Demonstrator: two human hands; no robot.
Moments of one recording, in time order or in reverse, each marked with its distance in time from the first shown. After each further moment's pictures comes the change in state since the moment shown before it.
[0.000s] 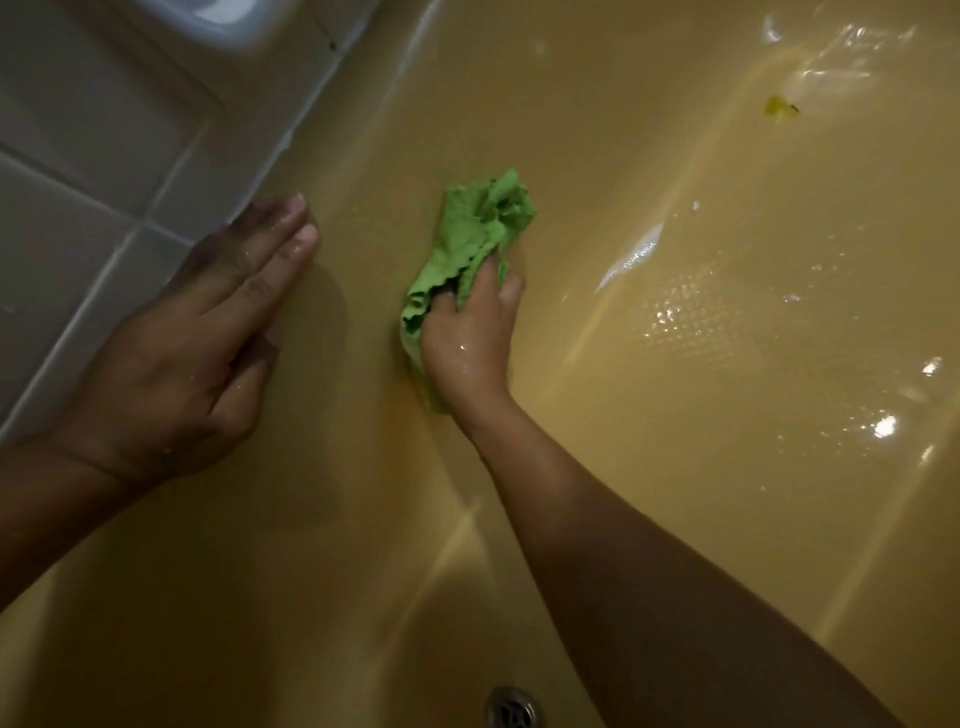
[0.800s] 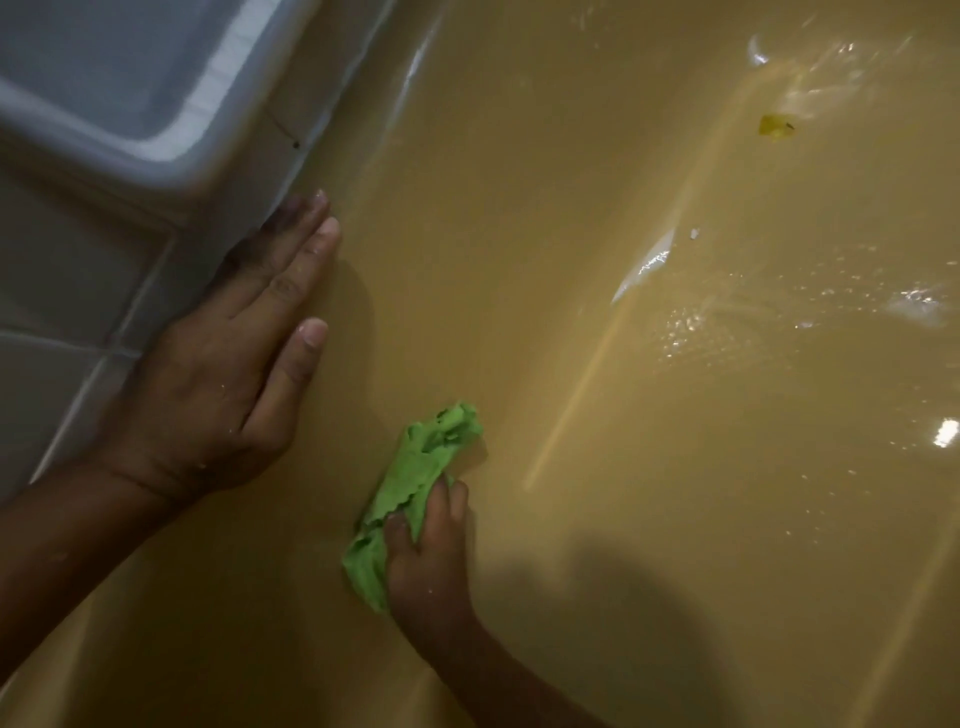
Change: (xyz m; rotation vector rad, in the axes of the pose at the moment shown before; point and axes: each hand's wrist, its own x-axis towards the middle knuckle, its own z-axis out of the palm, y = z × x) left_hand 0.067 0.019 -0.002 -0.030 0.088 0.100; right_hand -0.101 0.089 0.035 0.062 -0.284 0.238
